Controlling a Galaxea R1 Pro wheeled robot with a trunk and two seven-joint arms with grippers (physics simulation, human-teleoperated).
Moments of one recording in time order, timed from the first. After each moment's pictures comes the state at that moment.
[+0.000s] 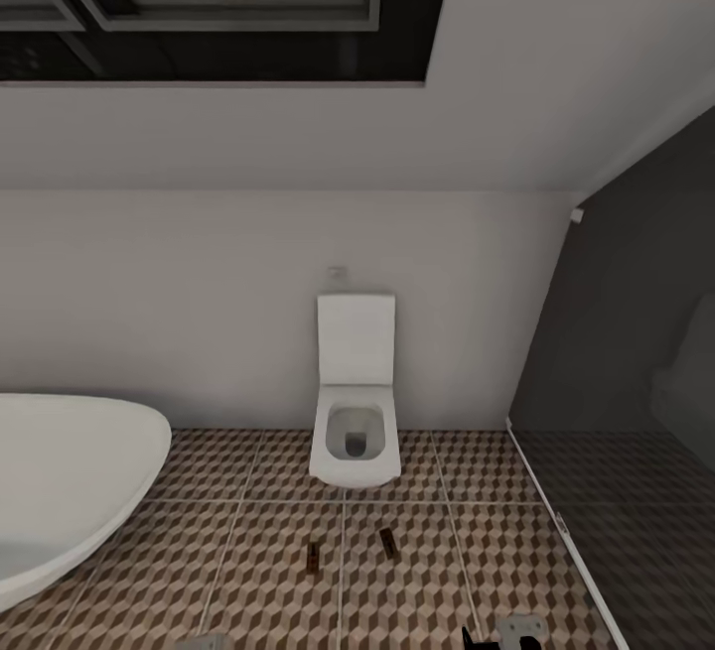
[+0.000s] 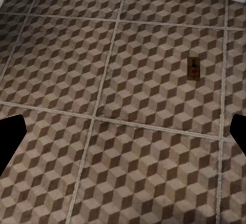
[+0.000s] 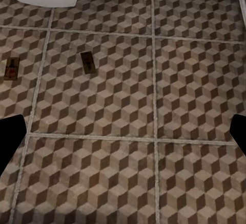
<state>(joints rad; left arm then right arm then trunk) -0.40 0.02 -0.18 0.07 0.25 -0.56 0.16 -0.41 -0.01 0.29 -0.02 -0.23 -0.48 -0.04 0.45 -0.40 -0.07</state>
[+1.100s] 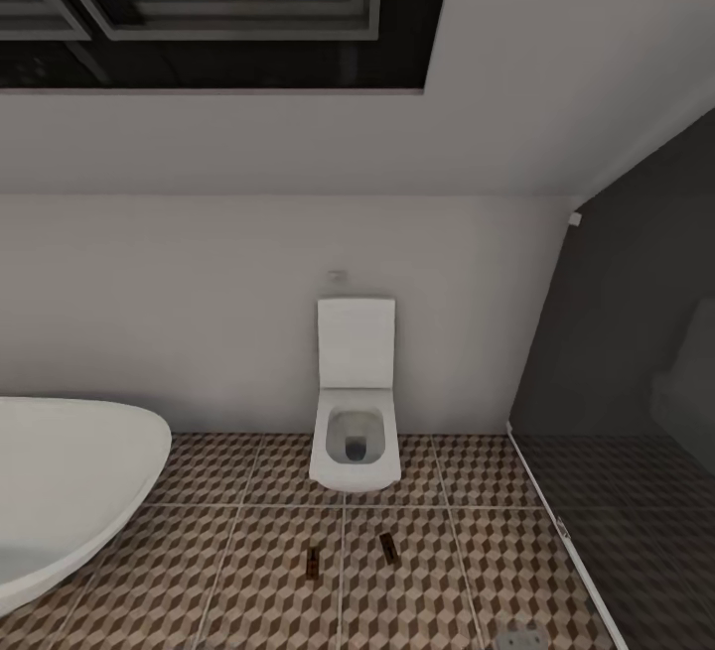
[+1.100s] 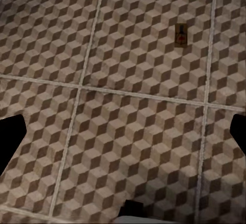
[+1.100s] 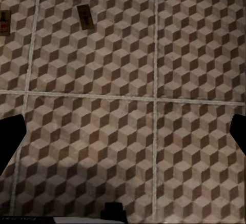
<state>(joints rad) -0.34 -0.03 -0.18 0.07 0.25 -0.51 0.17 -0.41 -0.01 0.29 -0.02 -0.22 -0.29 -0.05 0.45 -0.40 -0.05</state>
